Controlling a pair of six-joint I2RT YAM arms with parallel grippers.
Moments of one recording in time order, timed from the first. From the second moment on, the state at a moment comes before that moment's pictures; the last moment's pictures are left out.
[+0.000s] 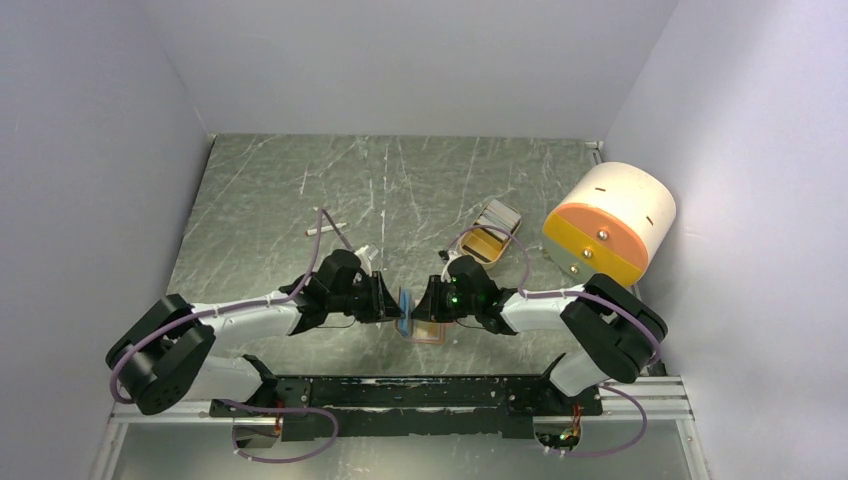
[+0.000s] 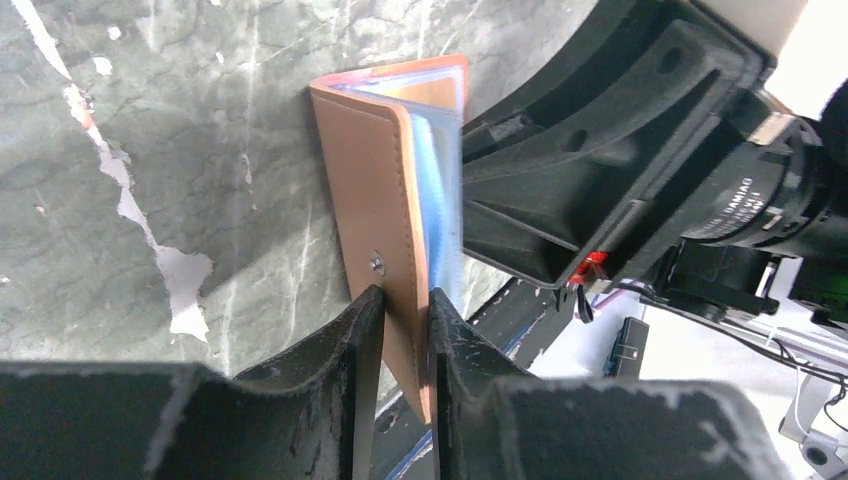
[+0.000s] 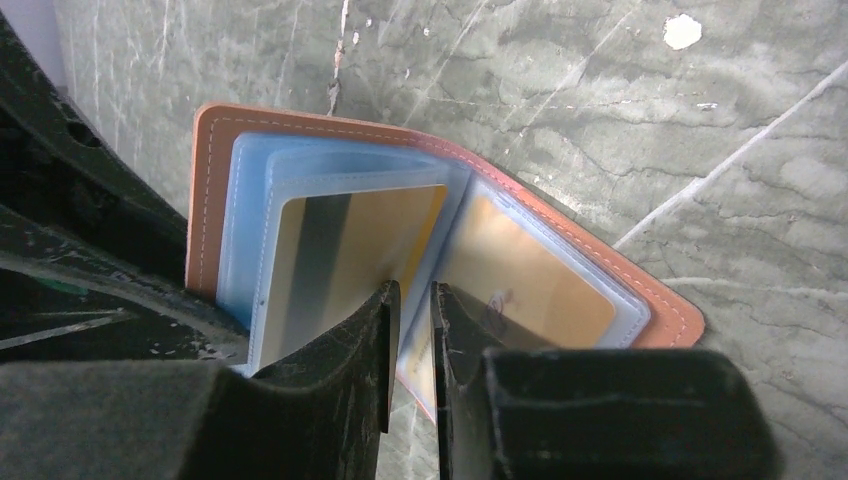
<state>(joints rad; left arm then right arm) -0.76 1.29 0.46 0.17 0.34 -0.95 0.80 1.50 0.45 0.37 -0.26 0.78</state>
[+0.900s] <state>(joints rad) -0.76 1.35 0.45 0.24 0.39 -0.95 0.80 1.49 0.46 0.34 -0.24 0.78</state>
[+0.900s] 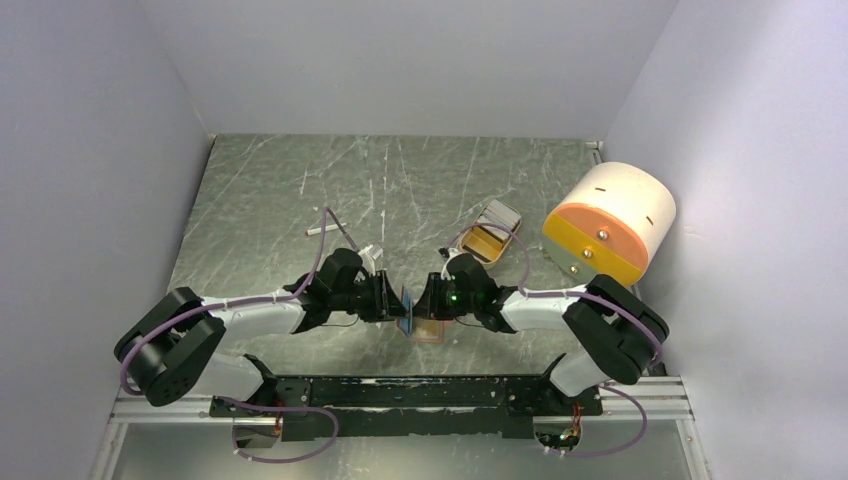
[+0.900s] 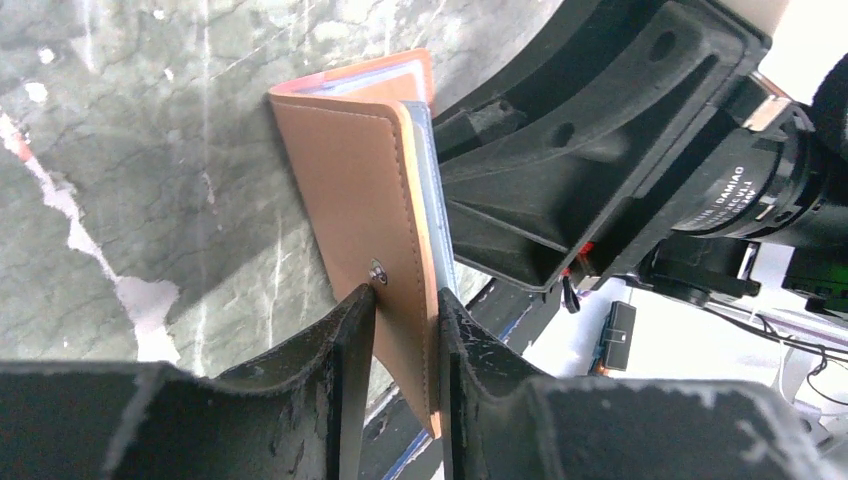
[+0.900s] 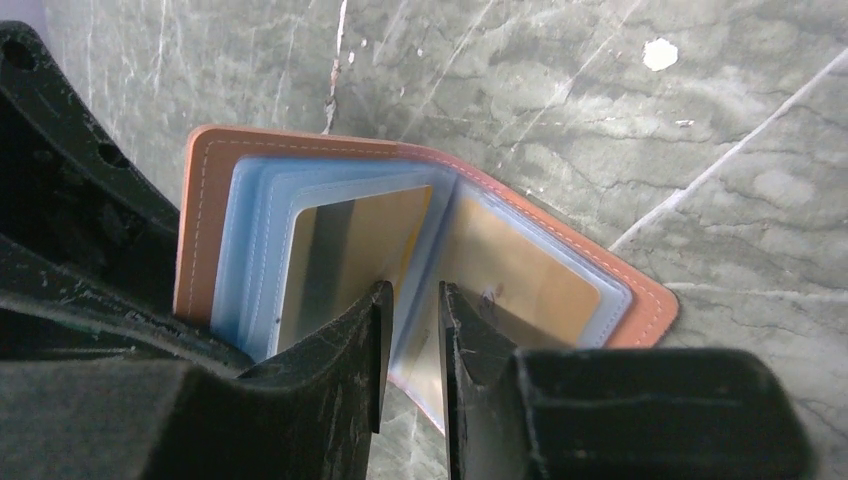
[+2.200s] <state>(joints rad) -0.84 1.34 0.70 -0.20 0.19 -0.88 0.87 1.27 0.50 0.17 -0.10 0.86</state>
